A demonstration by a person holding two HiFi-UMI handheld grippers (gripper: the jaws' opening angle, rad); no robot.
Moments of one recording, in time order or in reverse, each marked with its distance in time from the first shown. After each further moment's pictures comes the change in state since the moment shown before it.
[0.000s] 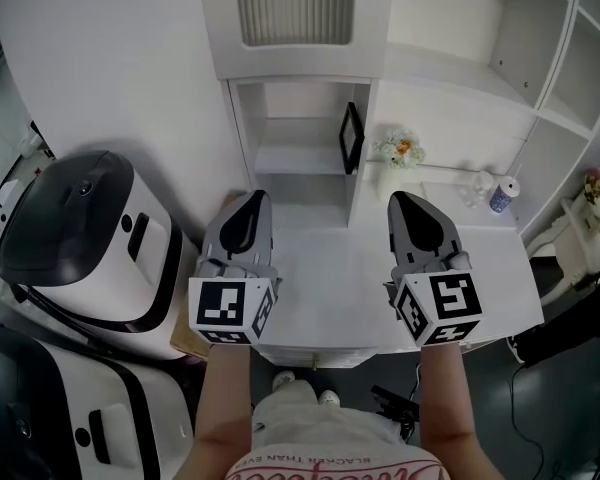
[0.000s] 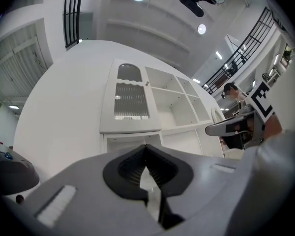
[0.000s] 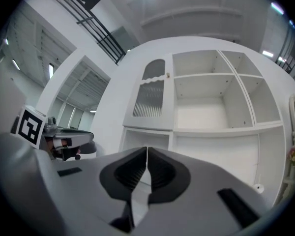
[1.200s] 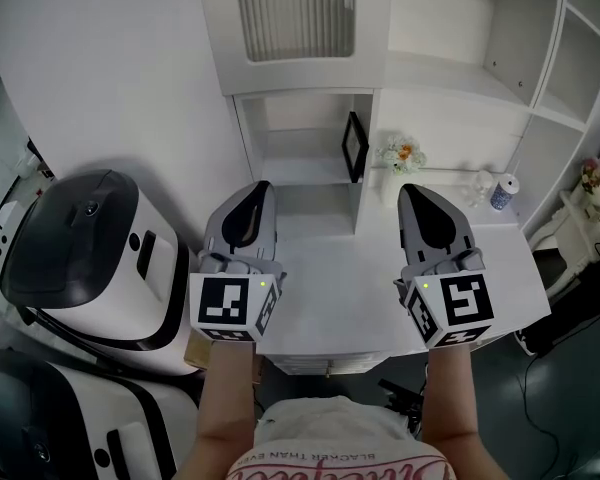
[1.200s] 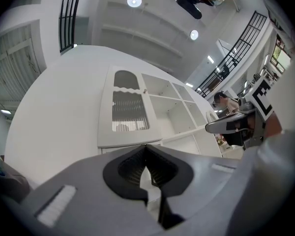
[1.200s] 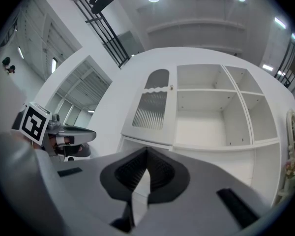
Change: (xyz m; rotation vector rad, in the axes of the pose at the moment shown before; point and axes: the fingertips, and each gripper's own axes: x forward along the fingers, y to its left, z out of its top) left arm 0.010 0.019 0.035 0.046 -0.073 -0.062; right arm 0.001 0.012 0.040 -0.079 -0.077 -0.052
